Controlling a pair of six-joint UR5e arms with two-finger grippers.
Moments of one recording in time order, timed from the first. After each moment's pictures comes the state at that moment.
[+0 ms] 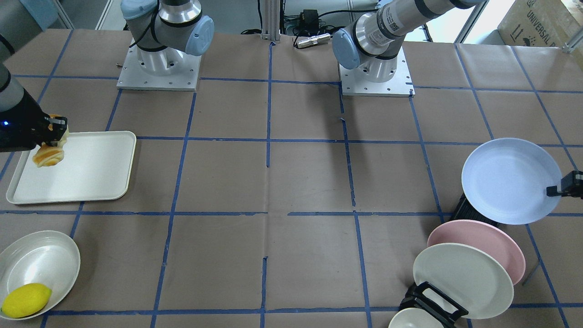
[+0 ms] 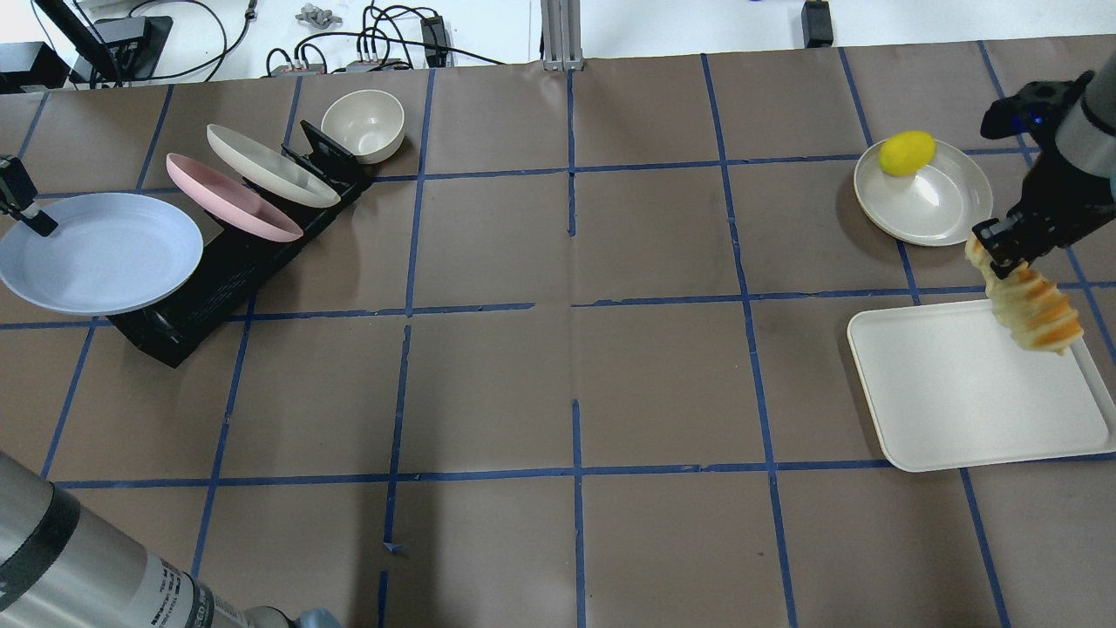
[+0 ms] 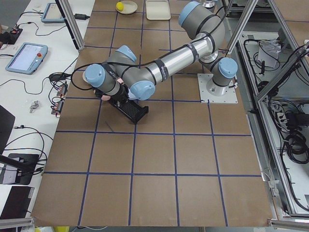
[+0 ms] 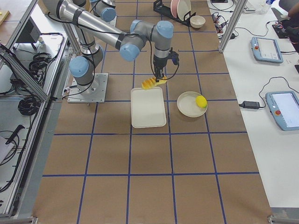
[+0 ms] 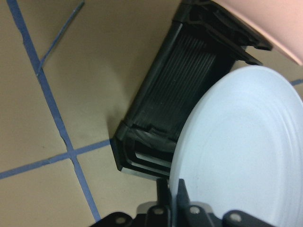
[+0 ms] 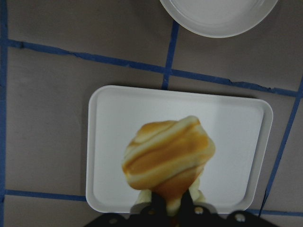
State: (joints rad) left arm -0.94 -2.11 -1.08 -1.92 1.53 0.82; right arm 1.24 -1.57 1.78 -1.76 -1.72 -0.50
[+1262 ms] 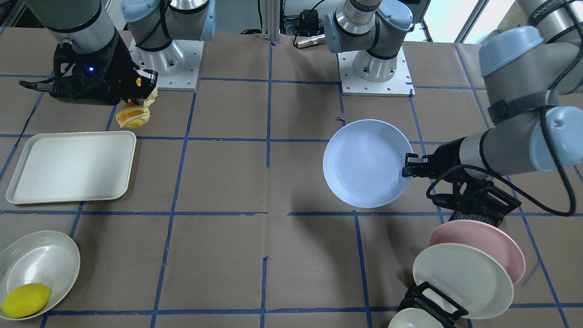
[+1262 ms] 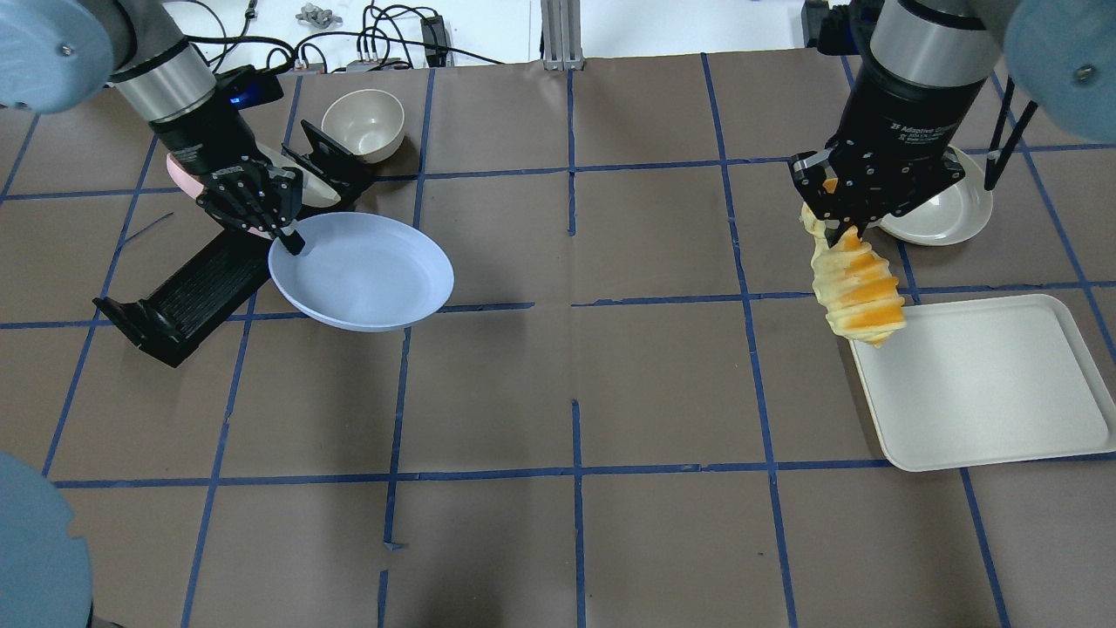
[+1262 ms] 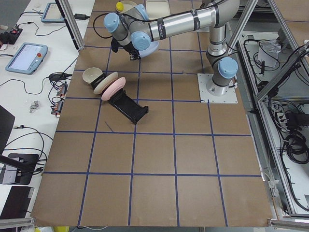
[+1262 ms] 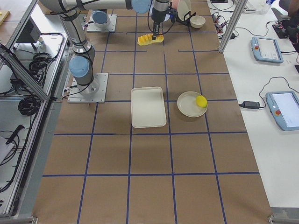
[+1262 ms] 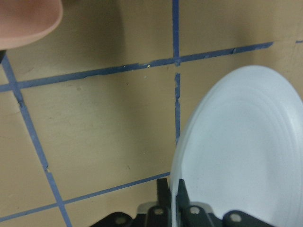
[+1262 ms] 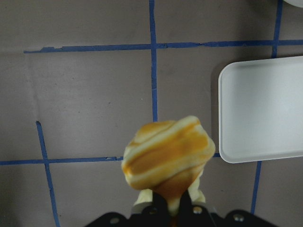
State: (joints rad) left arm -1.38 -1.90 -1.46 -1.73 1.40 0.34; right arm 1.56 -1.57 1.54 -1.40 -1.59 0.01
